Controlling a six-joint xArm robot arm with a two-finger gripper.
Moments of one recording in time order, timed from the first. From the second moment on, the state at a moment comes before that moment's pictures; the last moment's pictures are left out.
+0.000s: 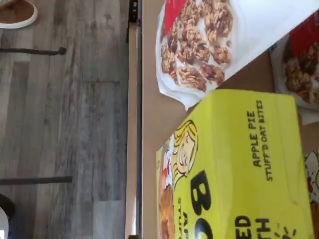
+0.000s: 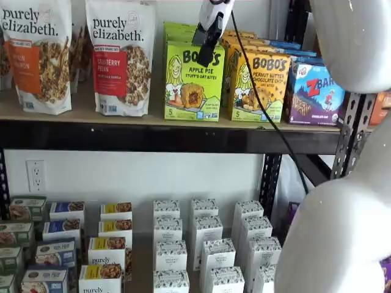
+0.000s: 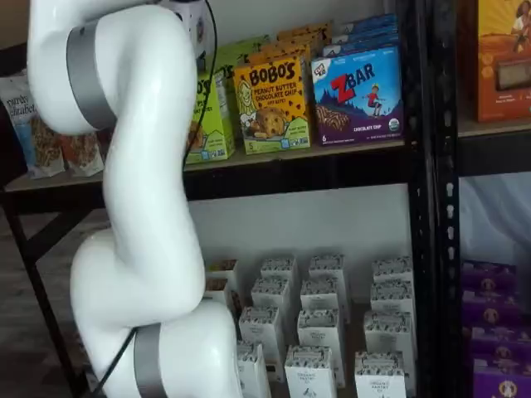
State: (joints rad) arm 0.21 -0.12 -1.59 0.28 1.51 -1.32
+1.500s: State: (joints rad) arm 0.25 -0.09 -1.60 0.19 1.56 -1.29
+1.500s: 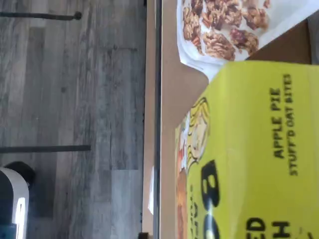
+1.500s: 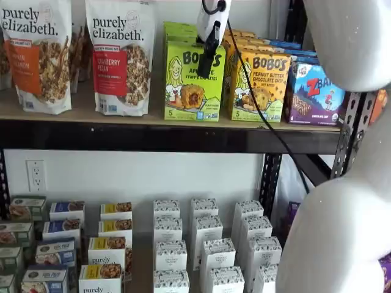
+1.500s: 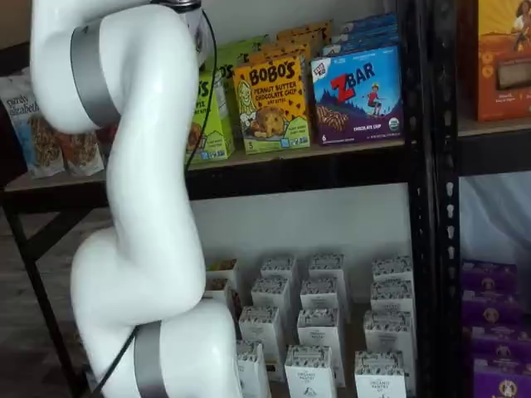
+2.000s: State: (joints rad) arm 0.26 -0.09 -1.60 0.19 1.56 -1.29
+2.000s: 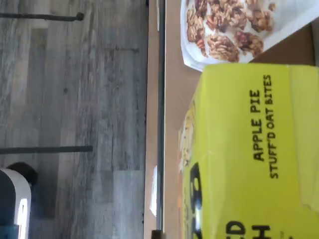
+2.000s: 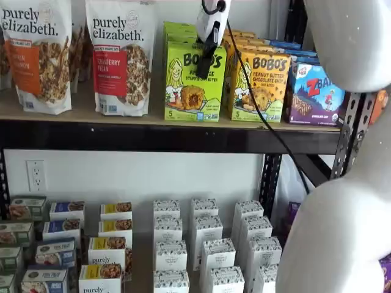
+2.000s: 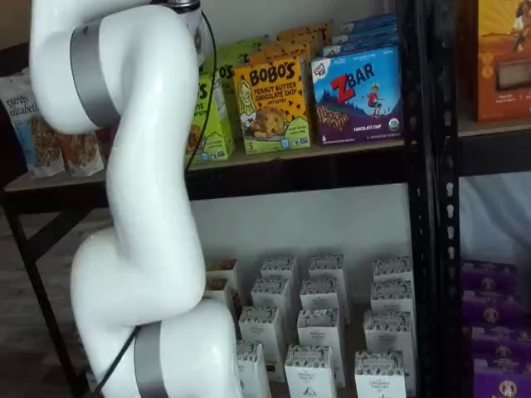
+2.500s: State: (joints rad) arm 0.26 -0.10 -1.59 0.20 1.55 -1.29
